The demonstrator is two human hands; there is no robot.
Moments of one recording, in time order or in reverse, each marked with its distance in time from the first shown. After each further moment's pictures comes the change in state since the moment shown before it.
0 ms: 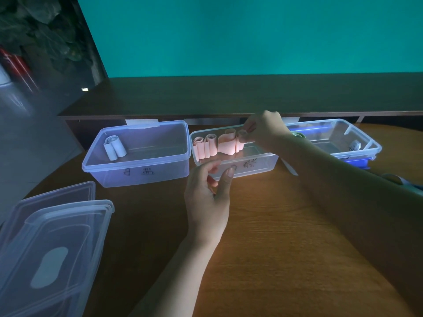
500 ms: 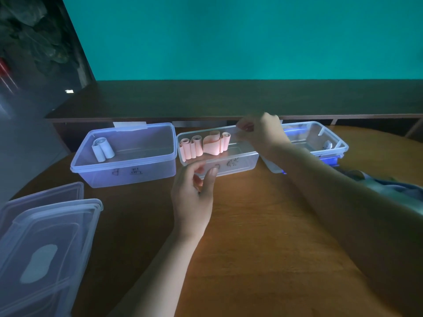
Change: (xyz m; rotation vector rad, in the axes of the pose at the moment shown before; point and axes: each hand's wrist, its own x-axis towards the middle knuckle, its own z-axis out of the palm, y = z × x) left_hand -0.002 0.002 0.000 0.025 -0.008 0.073; right_hand -0.049 -0.001 -0.030 0.036 0.172 -0.036
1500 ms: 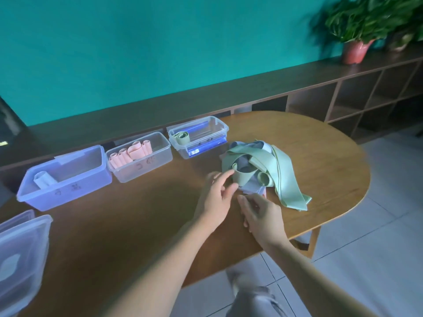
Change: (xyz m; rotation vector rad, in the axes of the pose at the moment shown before) left_hand -0.141 0.146 0.103 0.041 -0.676 0.160; right_hand -0.349 0.069 -0.089 0.449 0.339 0.467
